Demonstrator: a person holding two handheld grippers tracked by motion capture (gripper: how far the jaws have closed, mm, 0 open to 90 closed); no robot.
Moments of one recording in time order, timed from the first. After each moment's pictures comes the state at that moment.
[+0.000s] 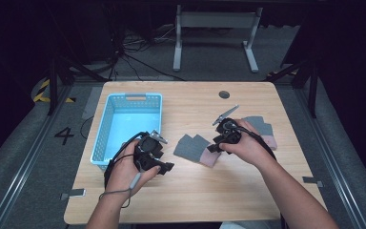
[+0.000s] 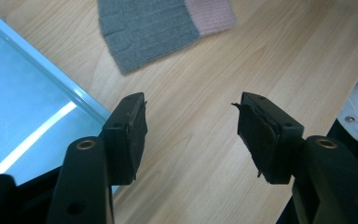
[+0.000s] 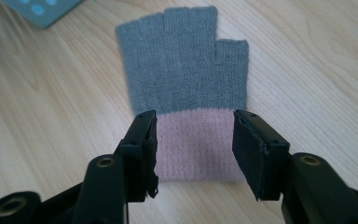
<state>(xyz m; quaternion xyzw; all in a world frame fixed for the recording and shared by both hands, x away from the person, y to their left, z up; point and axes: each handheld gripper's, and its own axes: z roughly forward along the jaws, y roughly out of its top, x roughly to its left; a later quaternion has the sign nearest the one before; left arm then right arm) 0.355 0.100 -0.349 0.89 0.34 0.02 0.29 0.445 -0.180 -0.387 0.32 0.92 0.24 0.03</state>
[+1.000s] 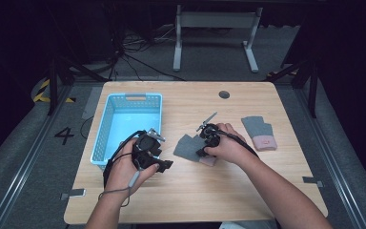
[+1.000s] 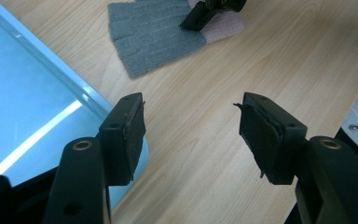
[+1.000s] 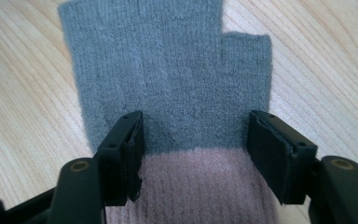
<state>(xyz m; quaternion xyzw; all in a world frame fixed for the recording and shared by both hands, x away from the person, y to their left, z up) 0.357 0.105 -0.349 0.89 0.35 0.03 0.30 0.463 -0.141 -0.434 0.32 0.93 0.18 0.06</state>
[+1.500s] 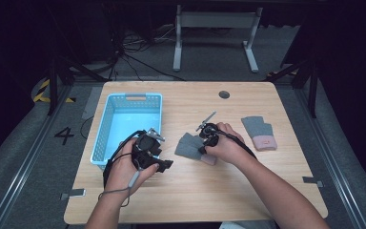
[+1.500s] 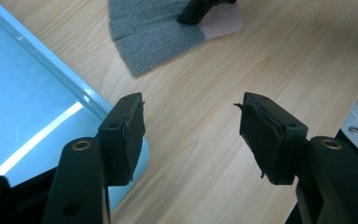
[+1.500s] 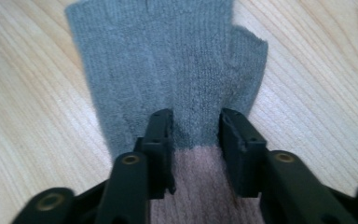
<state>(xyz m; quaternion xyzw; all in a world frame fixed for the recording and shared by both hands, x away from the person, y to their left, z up) 0.357 0.105 -0.348 0.89 0.34 0.03 0.31 0.463 -0.140 -0.431 0.31 0.93 0.18 0.06</state>
